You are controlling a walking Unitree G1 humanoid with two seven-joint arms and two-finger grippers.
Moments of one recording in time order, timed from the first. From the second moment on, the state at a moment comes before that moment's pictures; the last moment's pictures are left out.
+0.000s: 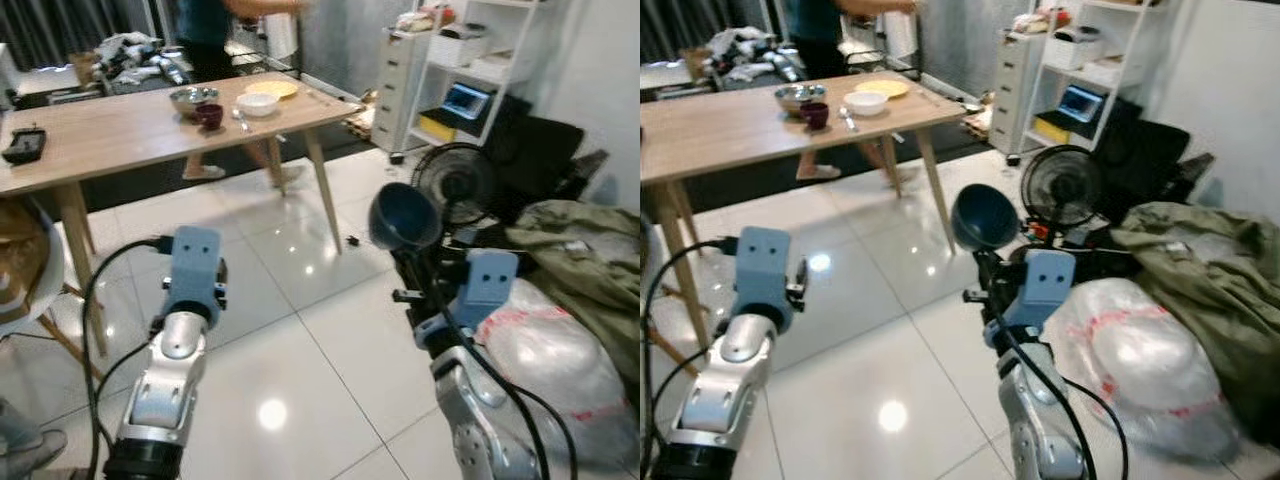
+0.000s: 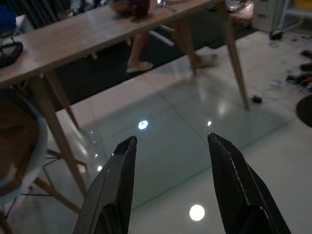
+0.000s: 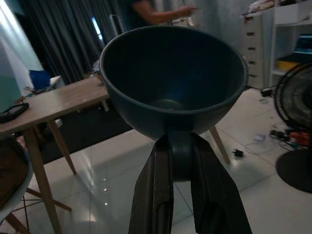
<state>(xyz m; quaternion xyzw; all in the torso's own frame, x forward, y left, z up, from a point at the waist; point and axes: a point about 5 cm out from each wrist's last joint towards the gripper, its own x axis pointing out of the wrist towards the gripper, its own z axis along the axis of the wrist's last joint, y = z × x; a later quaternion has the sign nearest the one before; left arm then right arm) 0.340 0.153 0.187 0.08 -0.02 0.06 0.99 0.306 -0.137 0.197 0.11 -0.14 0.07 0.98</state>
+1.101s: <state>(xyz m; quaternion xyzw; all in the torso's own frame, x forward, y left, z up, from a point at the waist) 0.342 0.153 0.194 0.09 -0.04 0.06 0.99 0.310 -0.141 0.201 0.12 -0.15 0.05 0.98</state>
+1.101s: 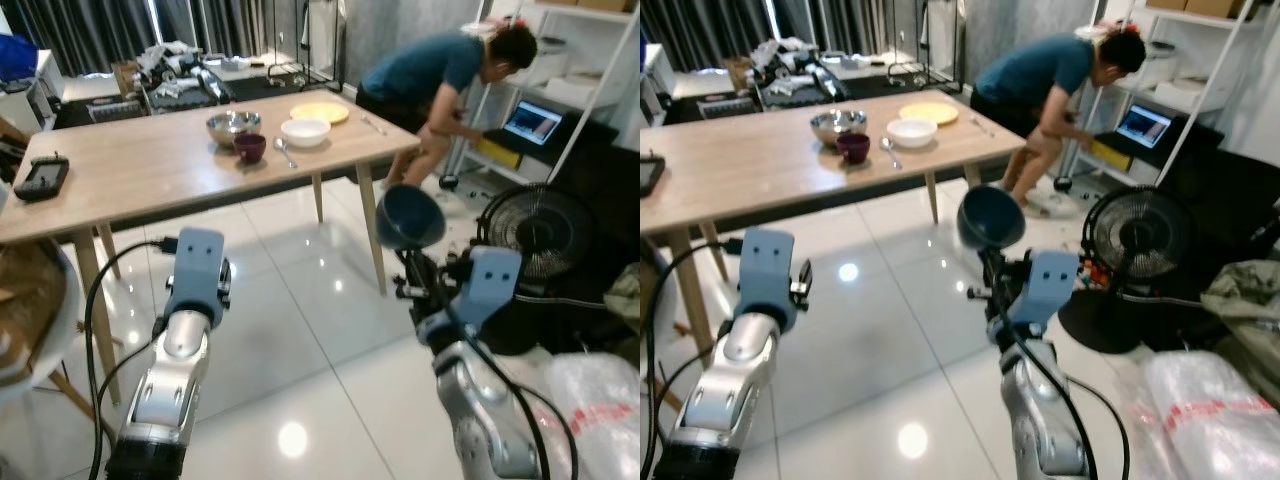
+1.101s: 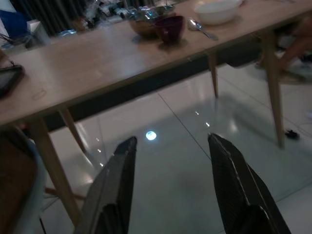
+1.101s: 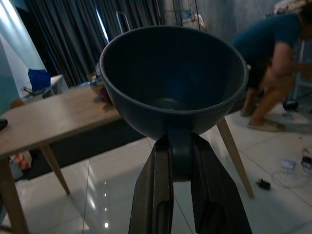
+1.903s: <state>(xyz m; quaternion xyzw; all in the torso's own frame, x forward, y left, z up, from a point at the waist) 0.330 0.172 0.204 0.16 -0.07 0.05 0.98 0.317 -0.148 0.191 -0.04 -0.12 0.02 0.99</state>
